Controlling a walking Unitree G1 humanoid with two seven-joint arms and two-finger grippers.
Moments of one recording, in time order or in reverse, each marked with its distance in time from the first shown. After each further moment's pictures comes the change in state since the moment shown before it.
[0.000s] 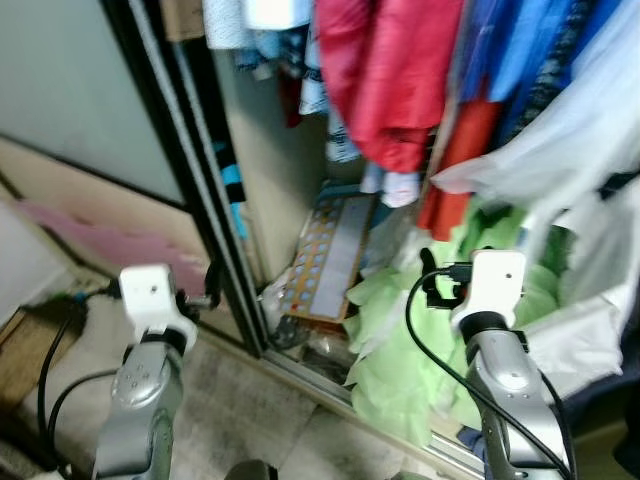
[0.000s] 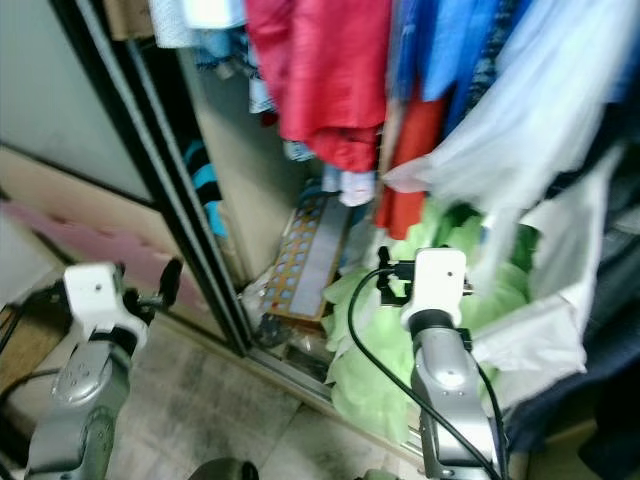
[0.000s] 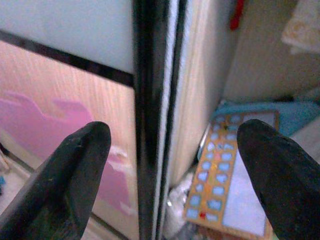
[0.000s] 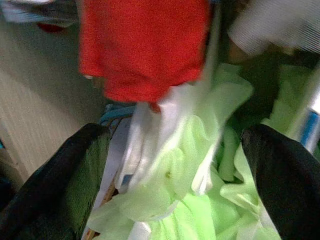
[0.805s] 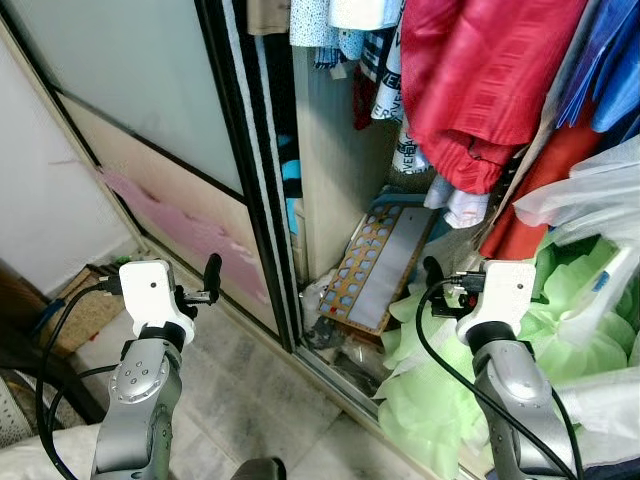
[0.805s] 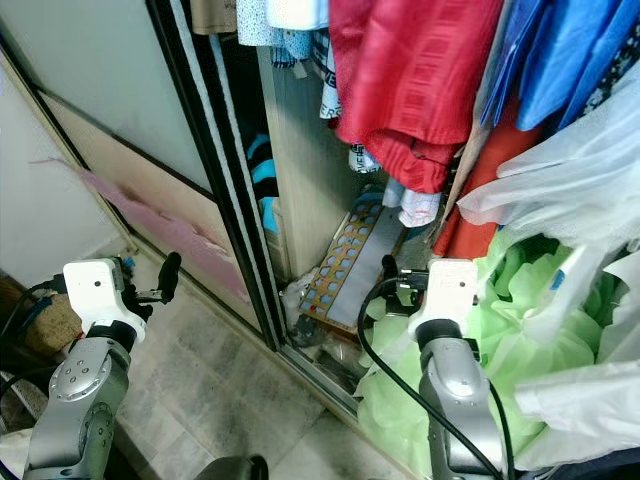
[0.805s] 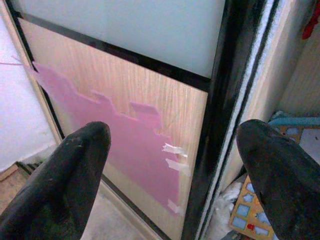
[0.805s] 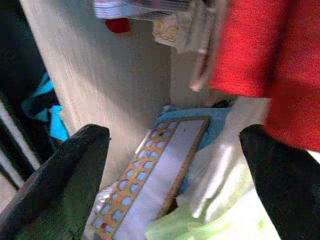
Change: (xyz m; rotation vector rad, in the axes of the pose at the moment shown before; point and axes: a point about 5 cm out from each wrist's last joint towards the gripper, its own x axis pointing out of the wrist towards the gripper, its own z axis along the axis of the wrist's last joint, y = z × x) left arm 0.001 0.002 -0.002 0.018 0.004 0.010; right arm -0.006 -0.006 -0.012 0.084 0.020 0.051
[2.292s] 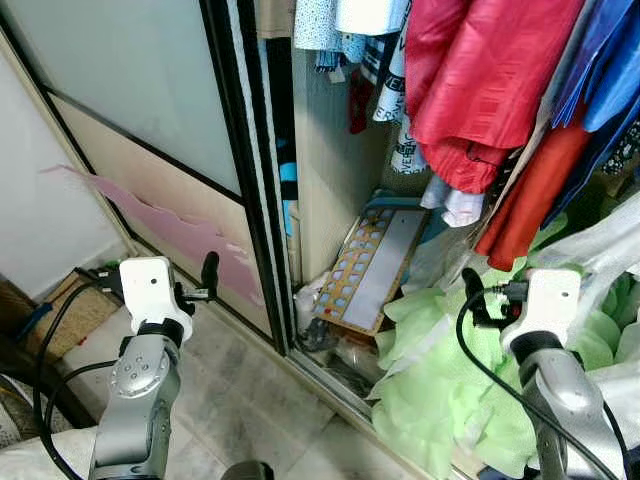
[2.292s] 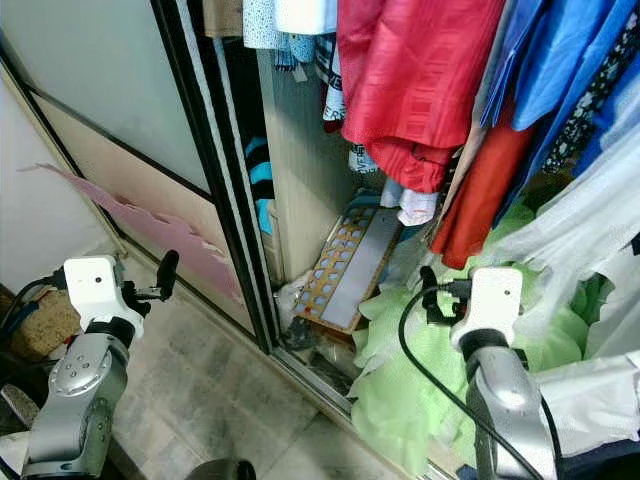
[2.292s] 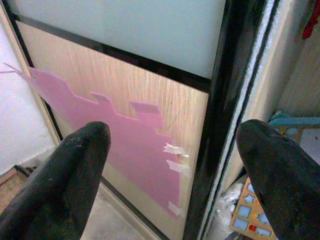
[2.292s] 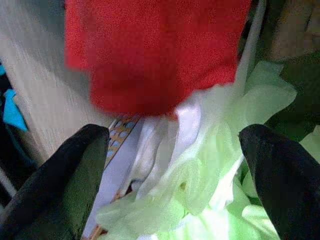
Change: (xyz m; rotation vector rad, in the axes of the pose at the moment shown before) left arm 0.004 0.002 0.001 0.033 0.006 0.015; right arm -0.005 -0.053 0.002 -0.074 0.040 -0.076
